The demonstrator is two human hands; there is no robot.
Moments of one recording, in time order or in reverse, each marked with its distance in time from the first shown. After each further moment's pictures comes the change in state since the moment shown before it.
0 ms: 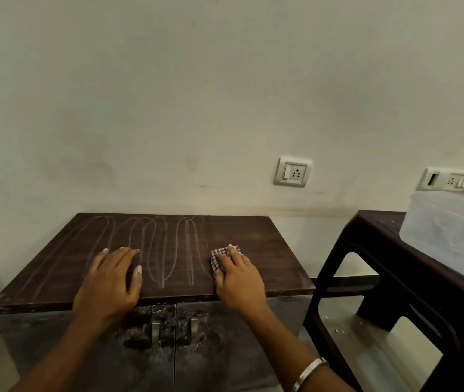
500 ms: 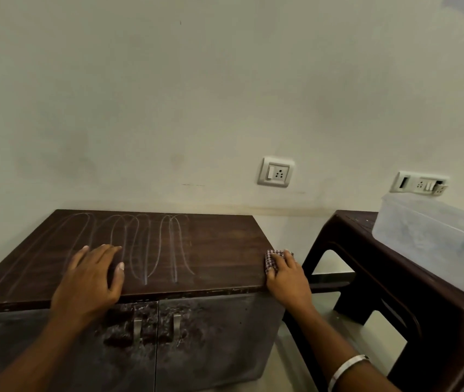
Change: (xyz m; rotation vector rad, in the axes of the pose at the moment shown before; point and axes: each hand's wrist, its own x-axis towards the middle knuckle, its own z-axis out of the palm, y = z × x) left_hand 0.001 -0.002 0.005 0.003 0.000 -0.005; right_hand -0.028 0.105 -0.049 -0.006 0.106 0.375
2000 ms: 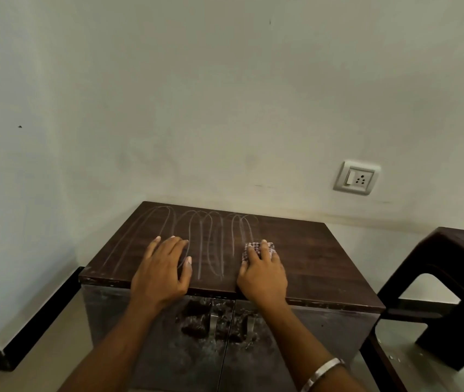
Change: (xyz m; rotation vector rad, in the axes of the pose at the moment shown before) left_hand -0.008 -0.020 -0.013 -0.014 0.087 0.010; right_hand -0.031 -0.187 0.071 -0.069 -0.124 -0.302
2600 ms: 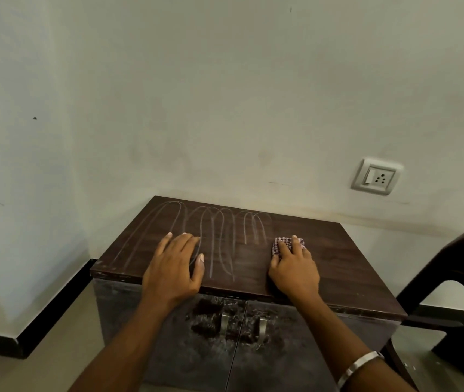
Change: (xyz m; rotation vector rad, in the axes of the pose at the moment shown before) left_hand 0.001 -0.001 0.004 -0.001 0.014 0.000; right_hand 0.031 0.039 0.000 -0.053 0.017 0.058
